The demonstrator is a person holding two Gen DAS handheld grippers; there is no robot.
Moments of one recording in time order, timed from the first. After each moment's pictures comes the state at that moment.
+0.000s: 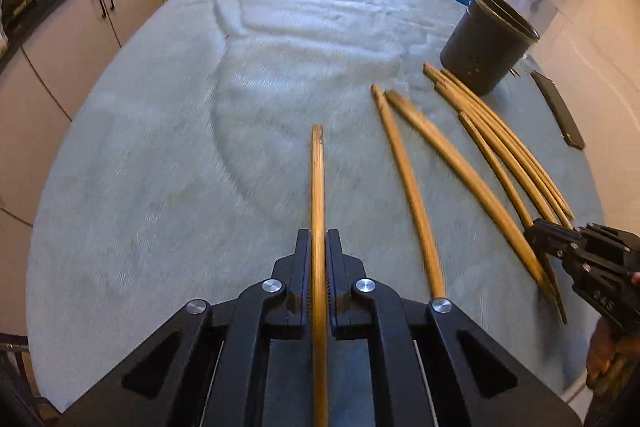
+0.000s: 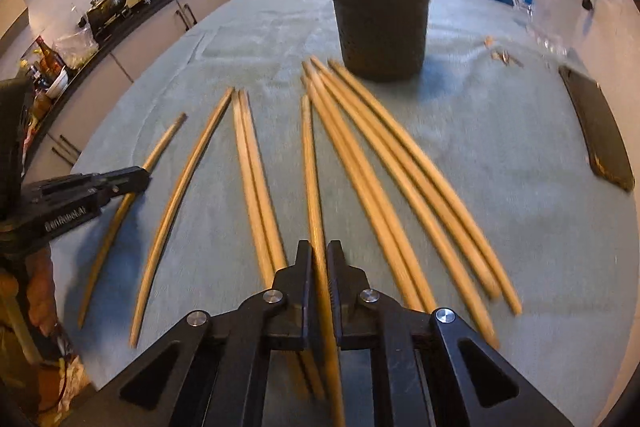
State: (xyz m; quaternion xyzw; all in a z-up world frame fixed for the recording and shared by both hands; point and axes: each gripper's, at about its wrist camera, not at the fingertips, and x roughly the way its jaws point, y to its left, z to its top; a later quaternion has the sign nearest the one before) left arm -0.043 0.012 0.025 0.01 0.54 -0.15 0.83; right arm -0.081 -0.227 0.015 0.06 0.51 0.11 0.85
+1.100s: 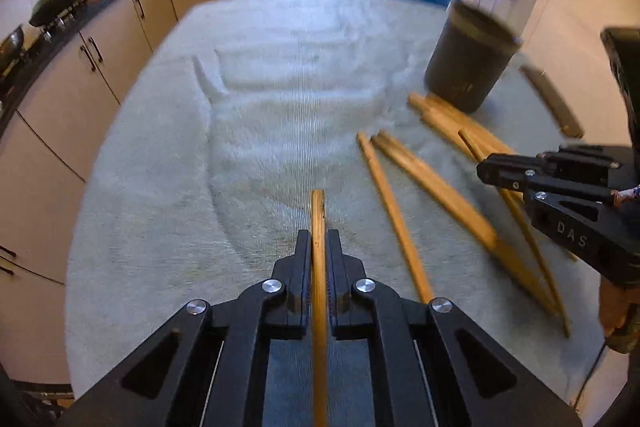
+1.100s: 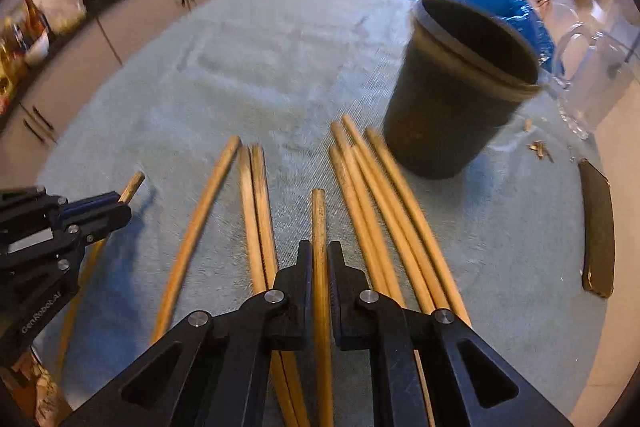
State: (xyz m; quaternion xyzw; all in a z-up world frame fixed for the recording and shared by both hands) left arm -0.024 -0.011 0.056 0.08 0.48 -0.17 0.86; right arm -0.003 -0.177 0.042 -0.01 0.50 0.09 0.86
